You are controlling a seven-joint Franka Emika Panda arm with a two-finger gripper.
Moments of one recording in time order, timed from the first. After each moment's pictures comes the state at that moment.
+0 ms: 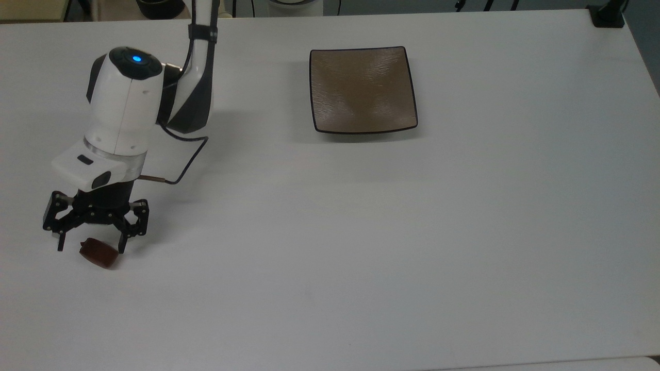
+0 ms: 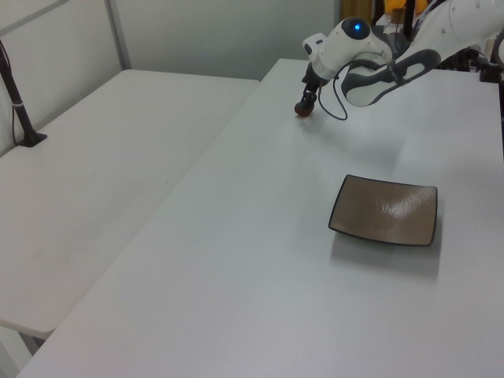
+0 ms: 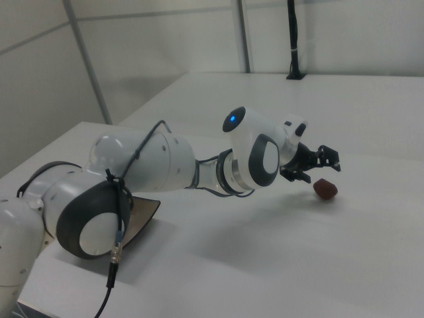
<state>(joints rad) -0.22 0.83 -0.05 -1.29 -0.53 2.81 -0.17</state>
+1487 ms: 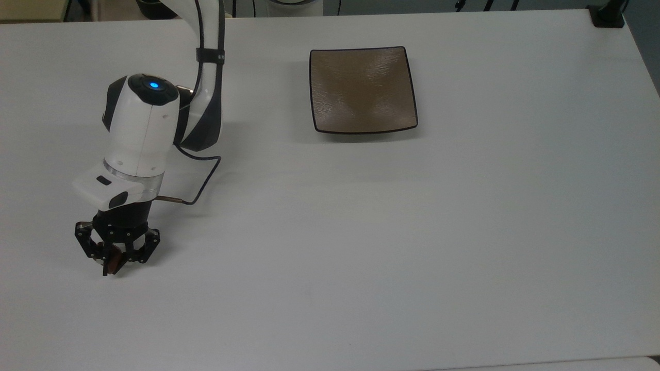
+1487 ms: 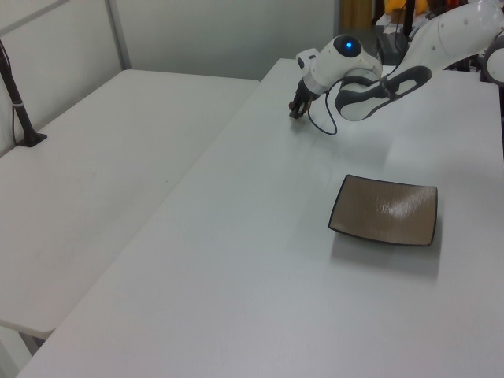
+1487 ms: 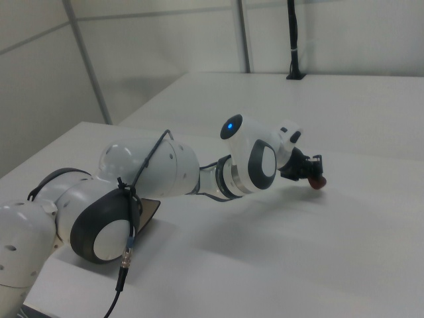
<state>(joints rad) -0.22 0.91 -0.01 -1.22 -0.59 2.83 -0.03</state>
